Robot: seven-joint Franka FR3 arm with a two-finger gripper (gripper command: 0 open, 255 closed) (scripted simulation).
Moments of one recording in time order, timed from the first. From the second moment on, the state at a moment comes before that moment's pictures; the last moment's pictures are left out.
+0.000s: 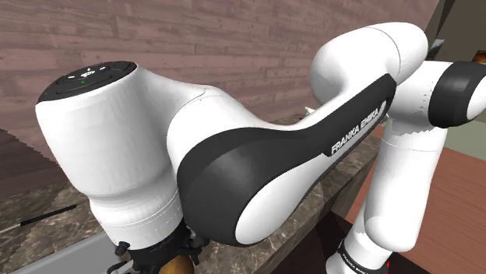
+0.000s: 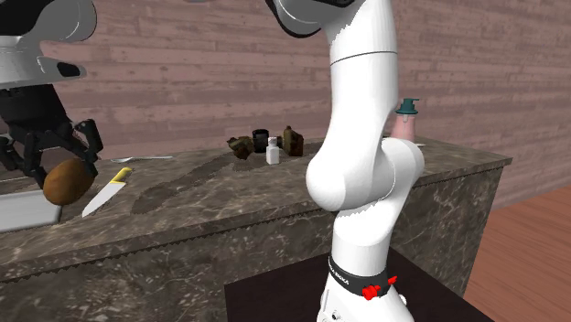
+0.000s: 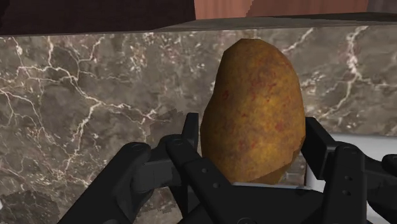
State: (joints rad) arm 0.11 0.19 1.11 -1.80 -0.22 1.74 1.40
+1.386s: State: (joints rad) arm 0.14 0.26 1.08 -1.91 -0.29 1.88 1.45
